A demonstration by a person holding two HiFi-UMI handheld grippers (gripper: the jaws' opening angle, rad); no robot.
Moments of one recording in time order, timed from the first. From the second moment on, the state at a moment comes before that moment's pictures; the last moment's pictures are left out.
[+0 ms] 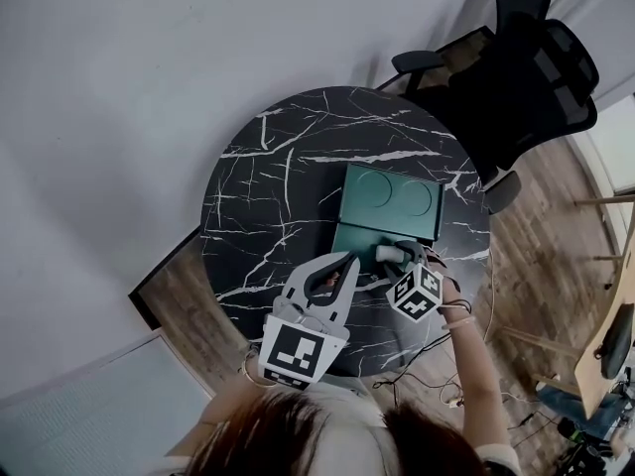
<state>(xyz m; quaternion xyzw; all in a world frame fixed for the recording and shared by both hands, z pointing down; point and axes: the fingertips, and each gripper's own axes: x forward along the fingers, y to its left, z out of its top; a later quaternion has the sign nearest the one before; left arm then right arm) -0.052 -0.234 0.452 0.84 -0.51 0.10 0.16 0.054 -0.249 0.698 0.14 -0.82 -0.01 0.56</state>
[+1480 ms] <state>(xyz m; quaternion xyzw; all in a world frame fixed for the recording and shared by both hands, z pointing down) -0.048 -0.227 0.448 0.84 -0.52 0.12 0.14 0.052 -0.257 0.703 0.15 -0.82 0.06 0.55</state>
